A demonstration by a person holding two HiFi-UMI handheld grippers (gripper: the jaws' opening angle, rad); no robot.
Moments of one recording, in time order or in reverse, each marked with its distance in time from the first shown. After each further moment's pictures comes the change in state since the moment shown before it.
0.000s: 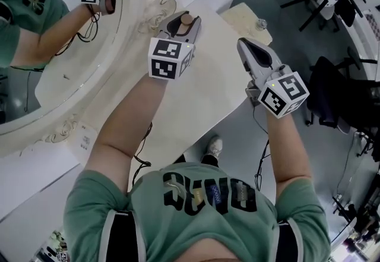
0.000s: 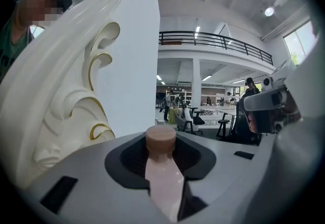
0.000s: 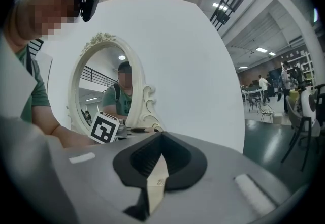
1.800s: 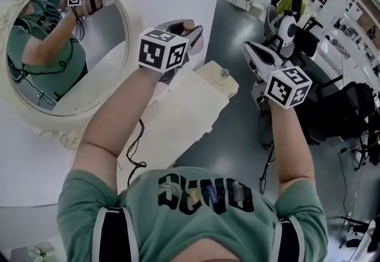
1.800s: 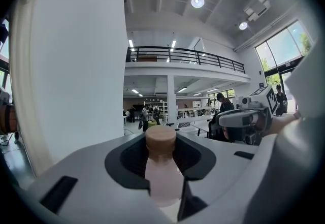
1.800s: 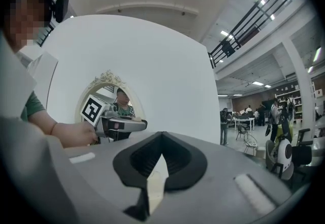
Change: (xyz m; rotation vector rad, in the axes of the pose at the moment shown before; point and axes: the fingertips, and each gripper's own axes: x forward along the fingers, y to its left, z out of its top) left arm -0.093 -0.143 0.268 0.116 -0.100 -0.235; right arm -0.158 0.022 0.227 -0.158 -0.131 -0.096
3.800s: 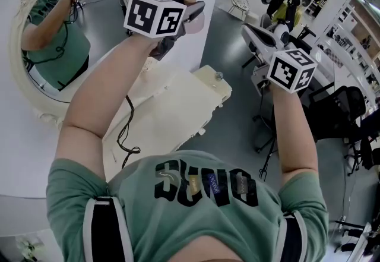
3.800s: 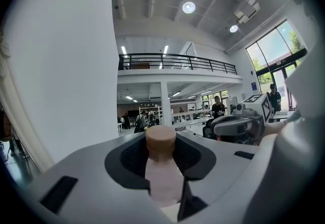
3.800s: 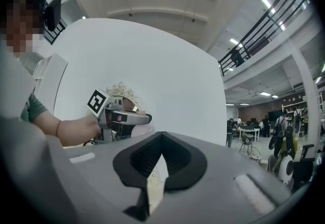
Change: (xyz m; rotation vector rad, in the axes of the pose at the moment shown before) left arm -0.057 -0.028 0.111 0.077 -0.053 -0.049; right arm -0.023 0.050 0.090 -0.075 -0.052 0.056
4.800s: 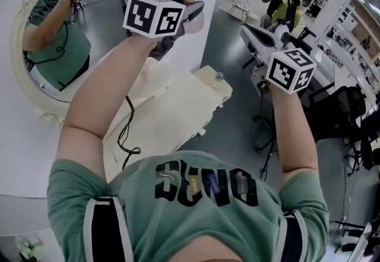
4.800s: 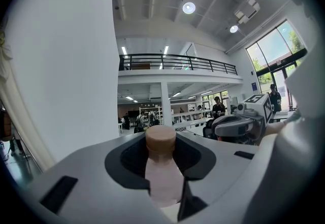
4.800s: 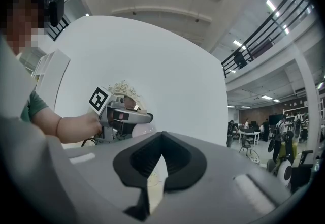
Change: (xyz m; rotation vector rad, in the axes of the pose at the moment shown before) left arm -0.006 -0.001 0.005 -0.001 -0.005 0.005; right arm 0.000 0.009 0.006 -0.040 0.003 0.008
